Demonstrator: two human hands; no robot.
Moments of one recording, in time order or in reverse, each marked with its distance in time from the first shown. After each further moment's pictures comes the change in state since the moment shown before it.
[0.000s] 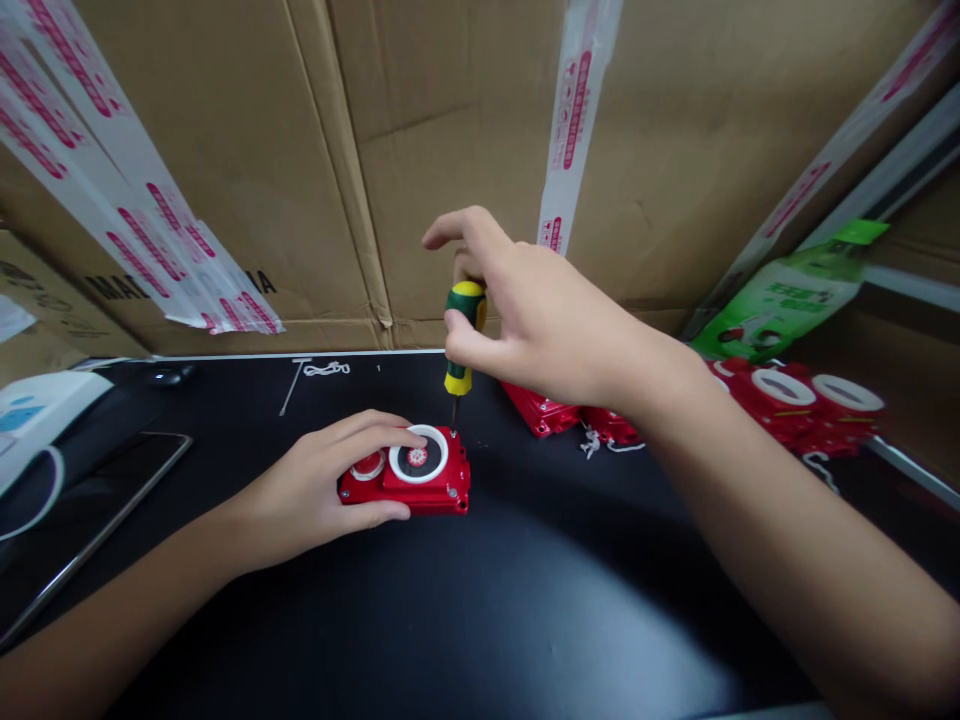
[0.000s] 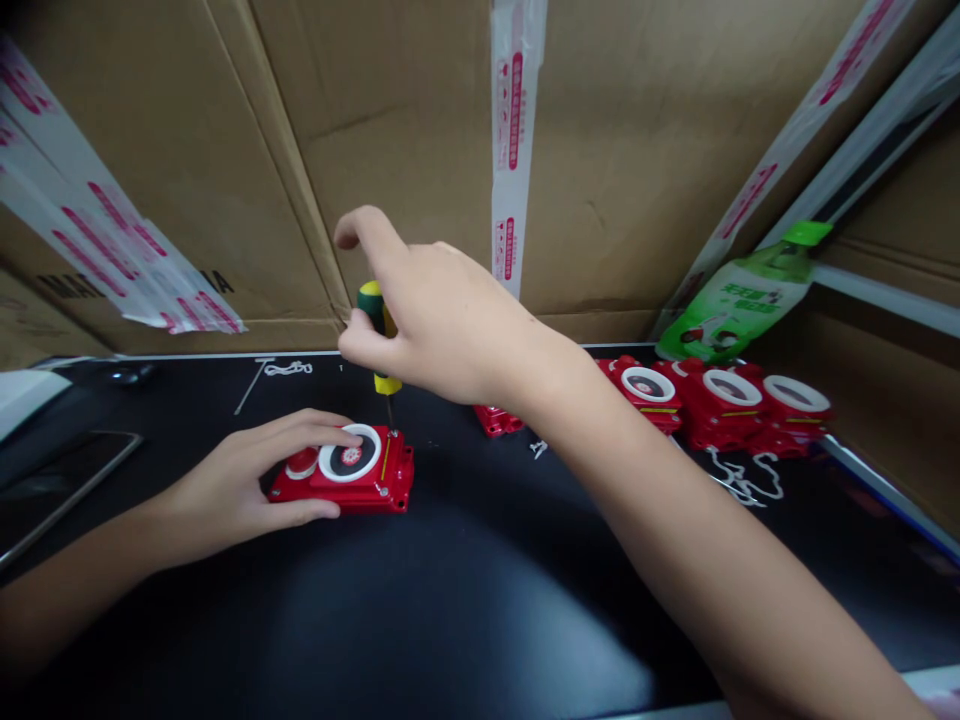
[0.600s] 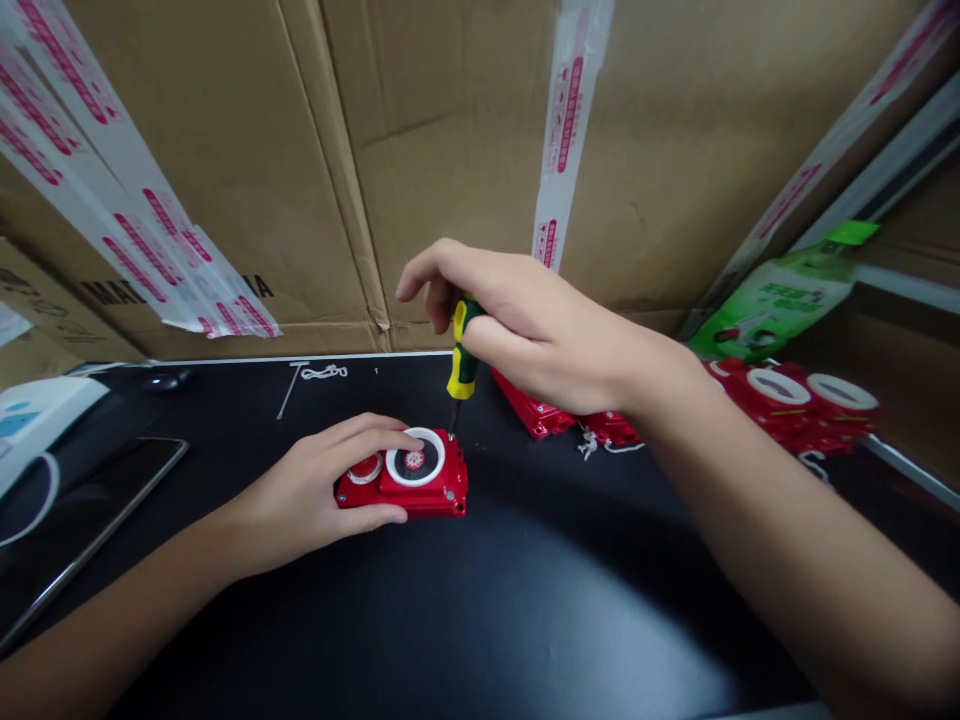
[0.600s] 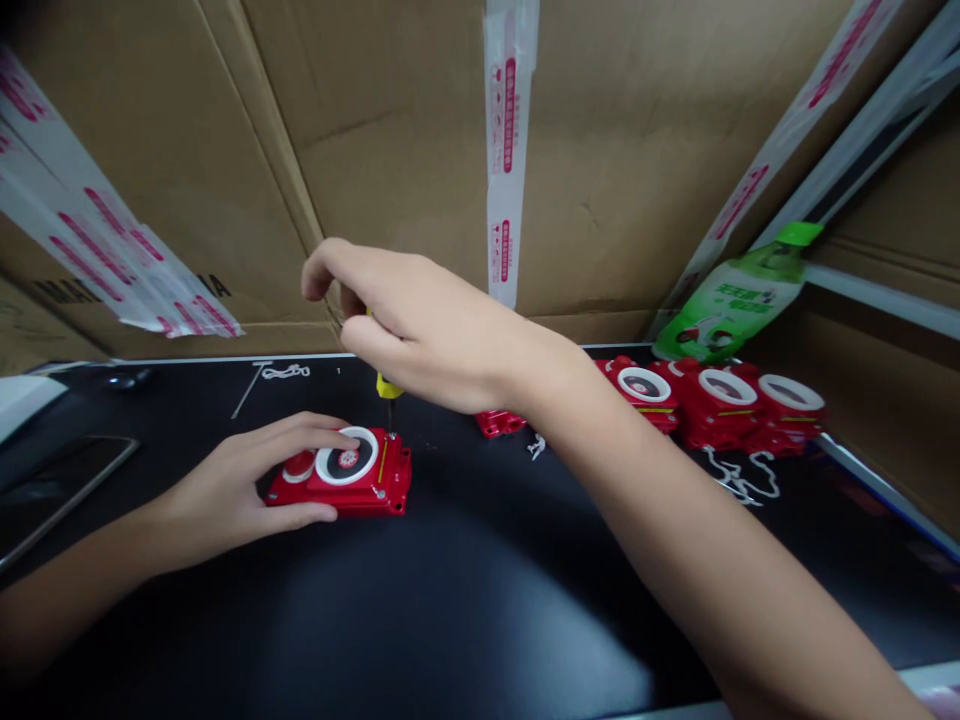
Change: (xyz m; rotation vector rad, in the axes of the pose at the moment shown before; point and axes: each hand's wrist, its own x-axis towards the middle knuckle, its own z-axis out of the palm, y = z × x) left_hand 0.000 -0.001 0.001 0.025 0.007 0.008; right_hand -0.001 0.001 -0.008 0.167 -0.074 -0.144
